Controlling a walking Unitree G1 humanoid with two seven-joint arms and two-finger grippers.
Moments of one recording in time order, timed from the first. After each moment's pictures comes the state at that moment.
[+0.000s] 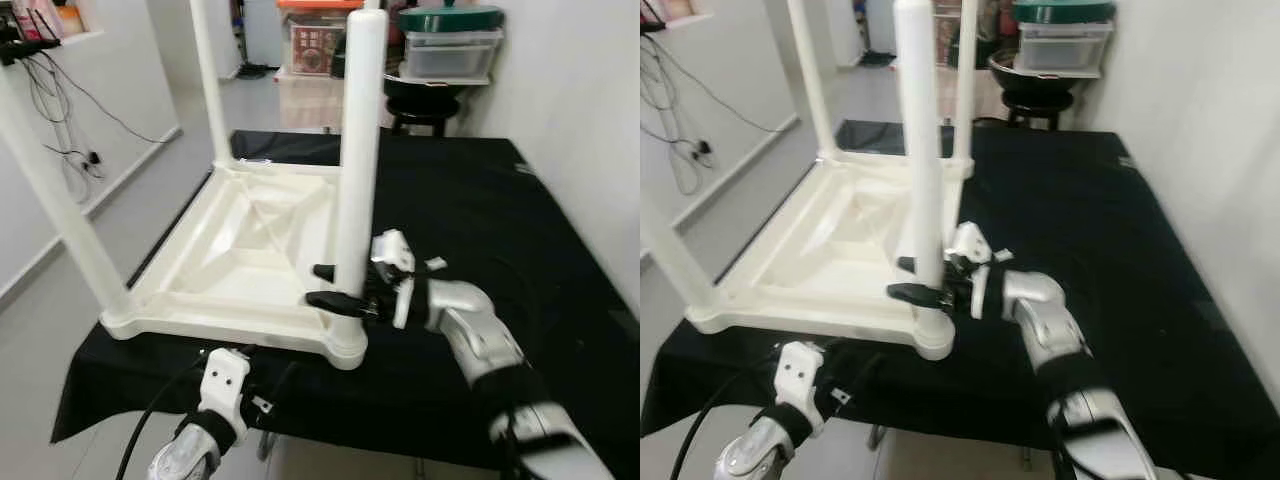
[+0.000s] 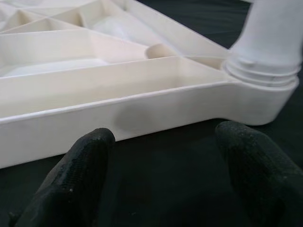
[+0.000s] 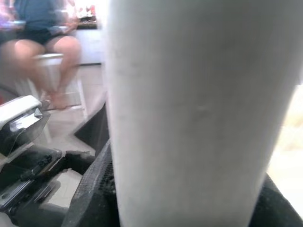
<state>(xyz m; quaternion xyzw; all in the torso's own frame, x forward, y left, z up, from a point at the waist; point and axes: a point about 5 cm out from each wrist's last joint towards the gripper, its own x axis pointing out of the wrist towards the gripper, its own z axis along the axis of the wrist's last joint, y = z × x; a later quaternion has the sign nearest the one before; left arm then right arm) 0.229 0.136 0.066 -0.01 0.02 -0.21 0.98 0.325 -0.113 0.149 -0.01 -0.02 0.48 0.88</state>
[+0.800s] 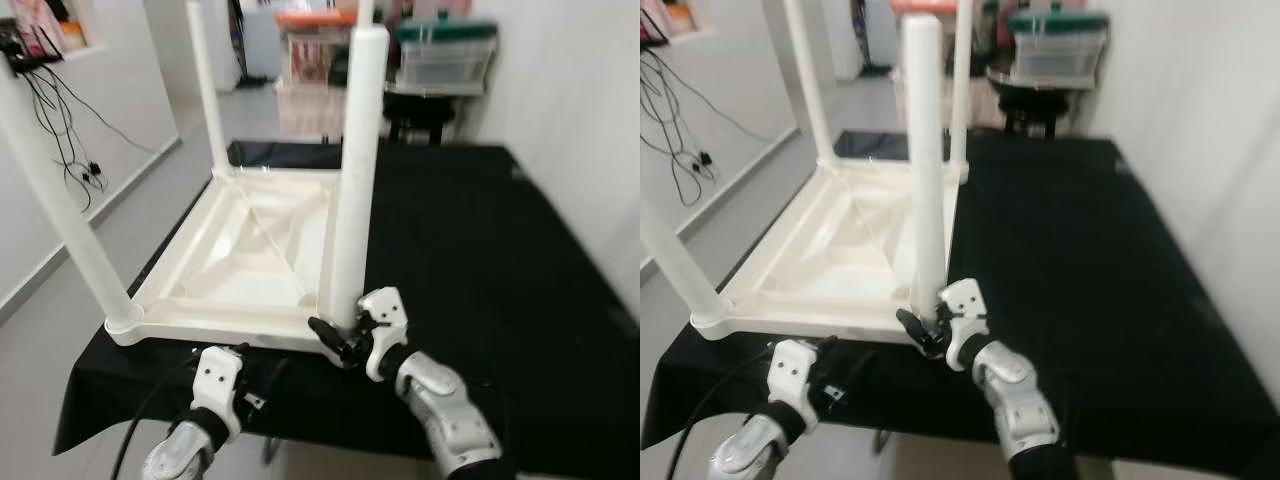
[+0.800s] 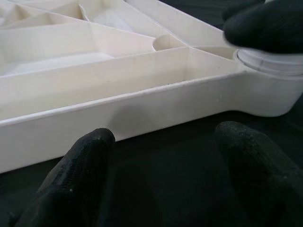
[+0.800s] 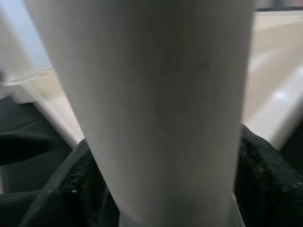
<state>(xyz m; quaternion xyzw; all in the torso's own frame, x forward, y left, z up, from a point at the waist) 0.234 0.143 0.064 0.00 0.03 -0.20 0.98 0.303 -0.101 0.108 -0.01 0.04 0.39 0.92</state>
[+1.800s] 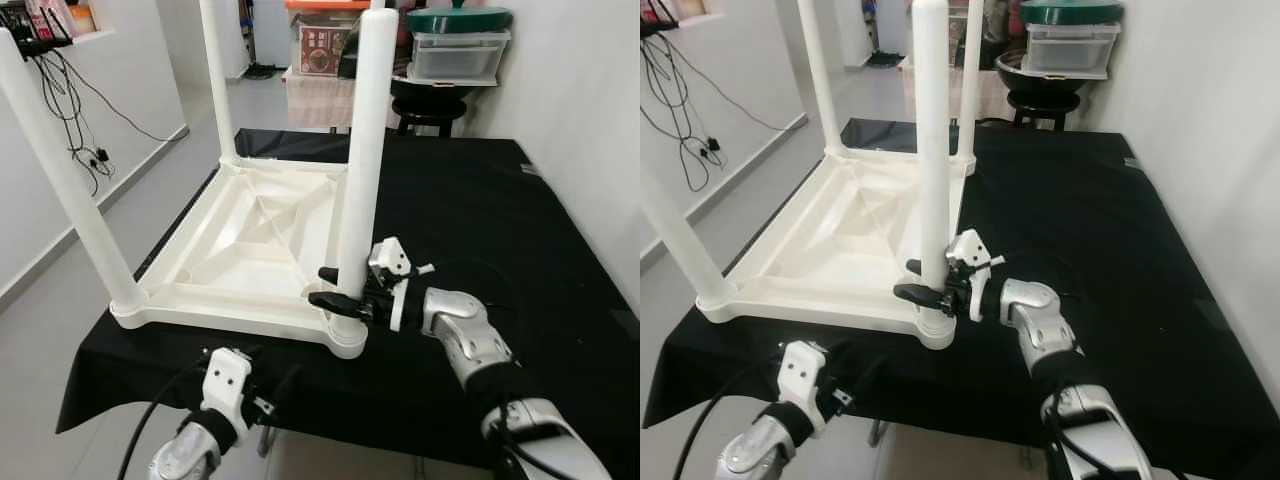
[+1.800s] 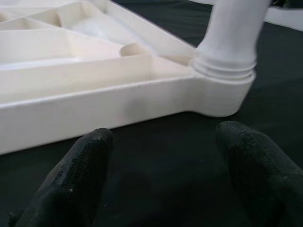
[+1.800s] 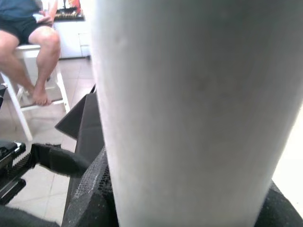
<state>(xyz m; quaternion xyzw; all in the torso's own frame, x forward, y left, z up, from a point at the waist) 0.227 0.127 0.064 -0.02 0.01 -0.26 0.97 0.330 -0.123 0.132 -0.04 0.01 0.53 0.85</state>
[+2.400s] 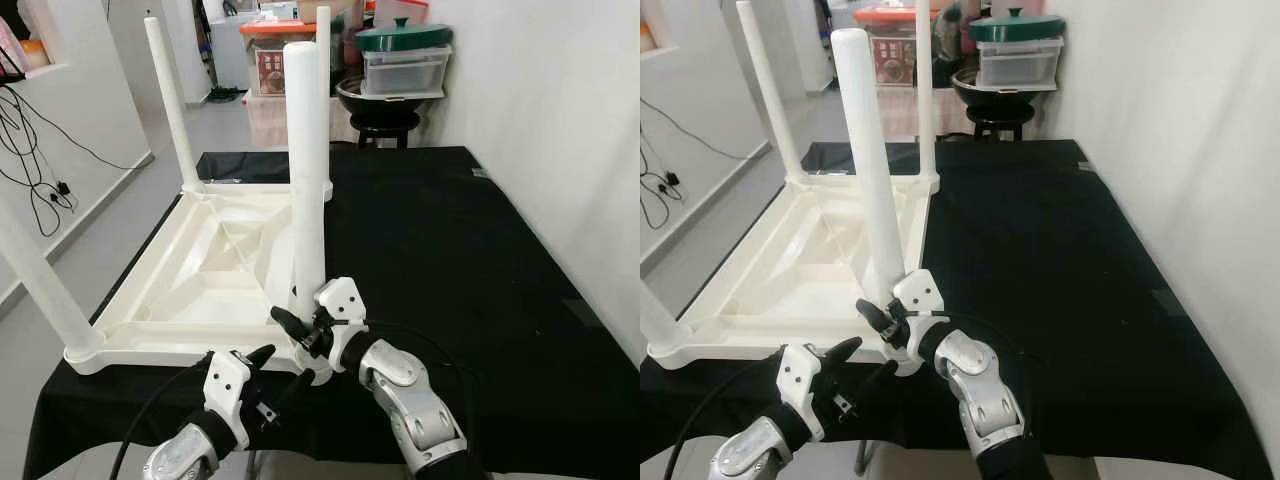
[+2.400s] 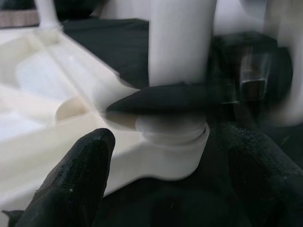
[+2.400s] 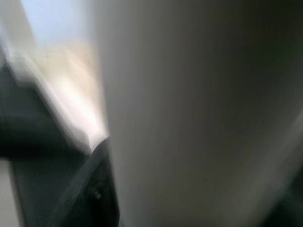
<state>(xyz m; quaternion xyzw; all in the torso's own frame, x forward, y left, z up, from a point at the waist) 0.225 0.129 0.072 -0.03 0.00 -0.29 0.96 0.291 -0.067 0.085 -0.06 0.09 0.38 0.92</state>
